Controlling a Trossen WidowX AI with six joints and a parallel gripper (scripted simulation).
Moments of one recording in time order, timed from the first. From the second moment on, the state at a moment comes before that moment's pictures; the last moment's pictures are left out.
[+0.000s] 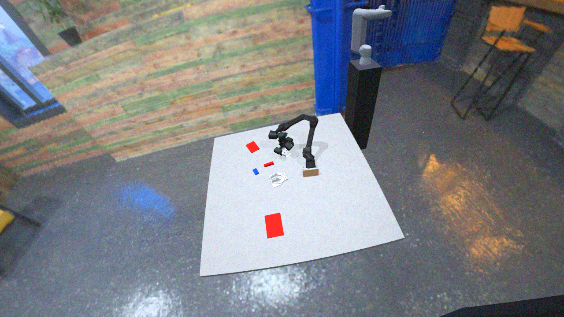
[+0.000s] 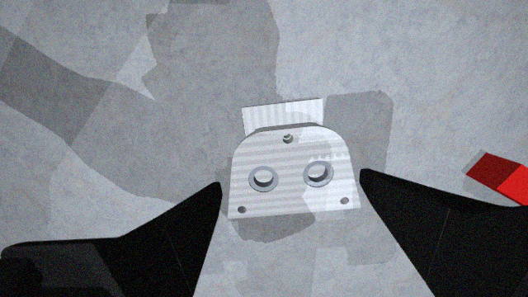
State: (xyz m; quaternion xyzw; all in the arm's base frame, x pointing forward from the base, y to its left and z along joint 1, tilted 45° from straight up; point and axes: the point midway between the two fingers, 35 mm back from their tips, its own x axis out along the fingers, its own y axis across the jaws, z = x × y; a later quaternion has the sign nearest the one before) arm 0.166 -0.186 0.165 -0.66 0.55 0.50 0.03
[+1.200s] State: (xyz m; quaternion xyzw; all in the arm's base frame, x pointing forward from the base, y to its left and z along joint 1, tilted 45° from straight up) arm 0.163 -0.190 0.159 -0.66 0.55 0.50 0.03
